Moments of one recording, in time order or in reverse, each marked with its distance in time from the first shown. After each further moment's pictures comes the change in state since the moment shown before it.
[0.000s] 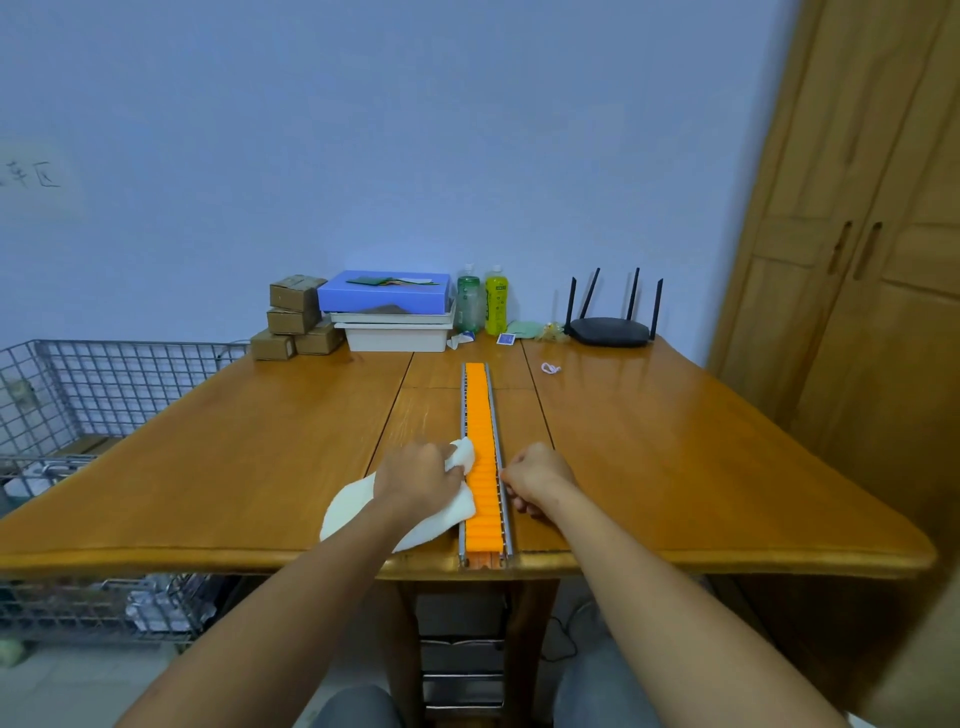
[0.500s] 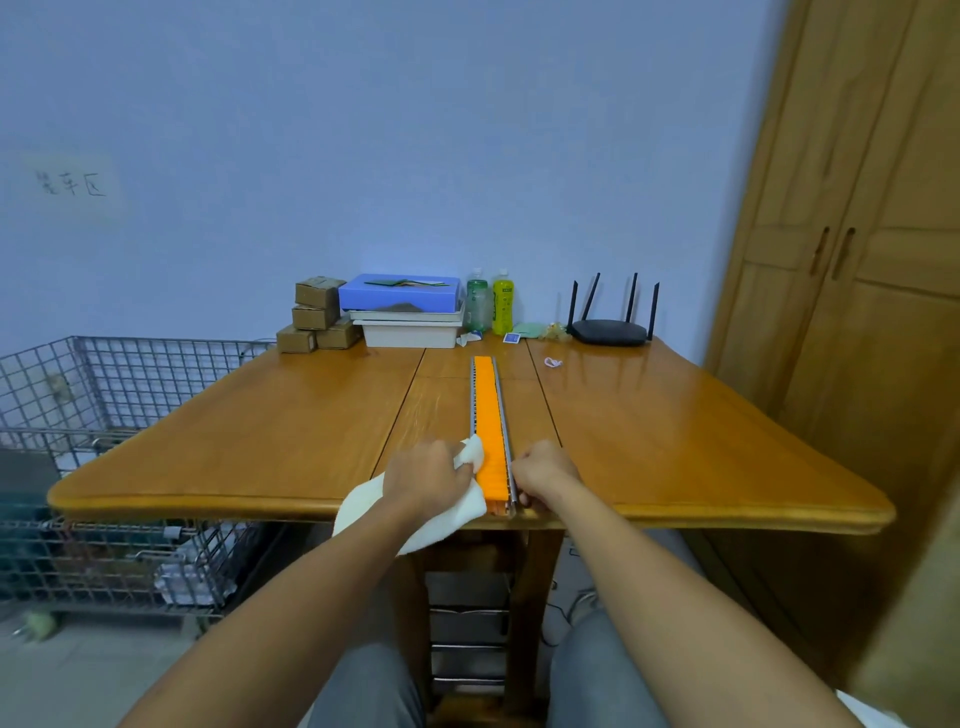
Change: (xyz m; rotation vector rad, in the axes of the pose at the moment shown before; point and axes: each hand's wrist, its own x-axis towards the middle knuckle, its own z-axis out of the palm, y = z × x) left_hand -0.077 0.017 -0.025 -0.016 0.019 0.000; right_hand -0.071 0.018 0.006 -0.021 0.045 -0.027
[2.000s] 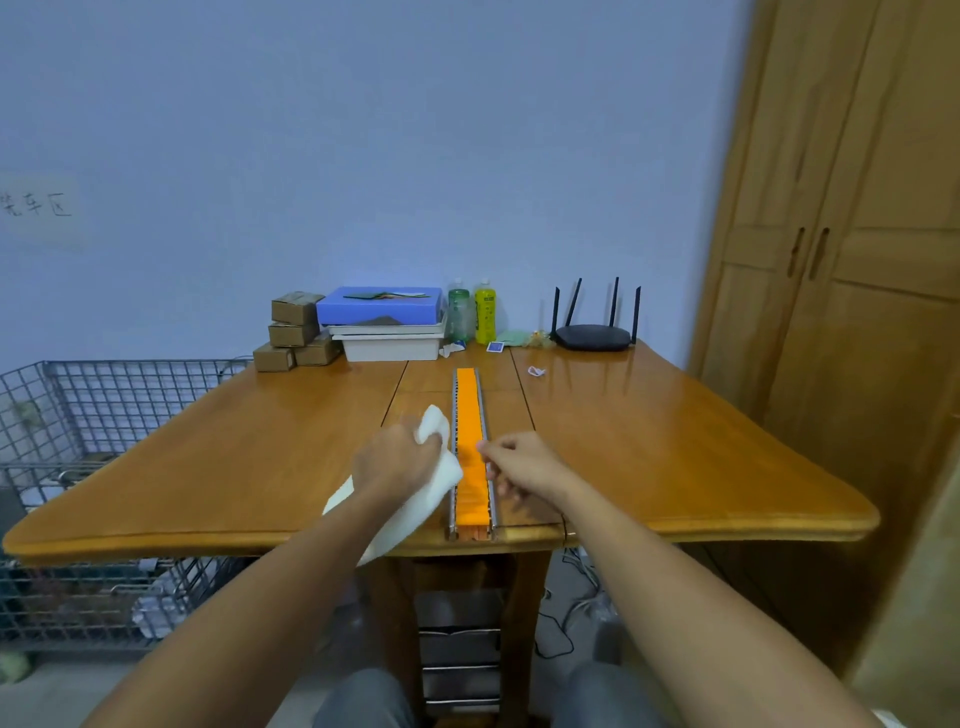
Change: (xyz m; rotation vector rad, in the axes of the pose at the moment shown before) left_hand 0.034 0.009 -0.032 -0.171 0.069 -0.205; right_hand 0.021 -0.006 -0.030 0.246 -0.196 -0.251
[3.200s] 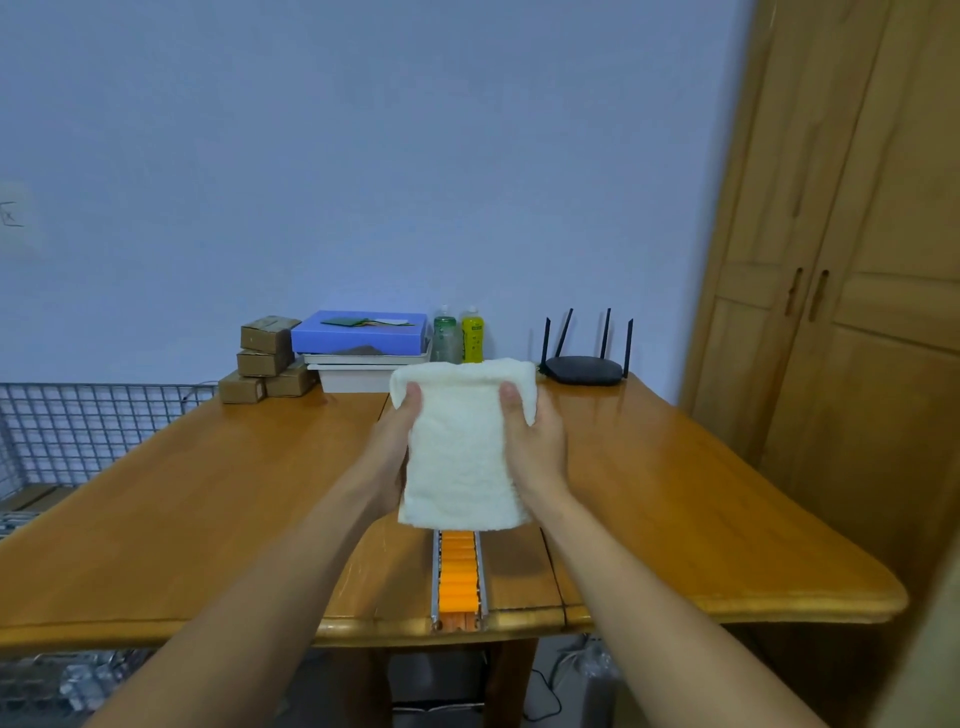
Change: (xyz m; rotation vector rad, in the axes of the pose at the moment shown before) left_hand 0.073 0.038 -0.017 -1.291 -0.362 -0.254; right_hand 0.042 -0.058 -0.026 0.471 0.536 -0.431
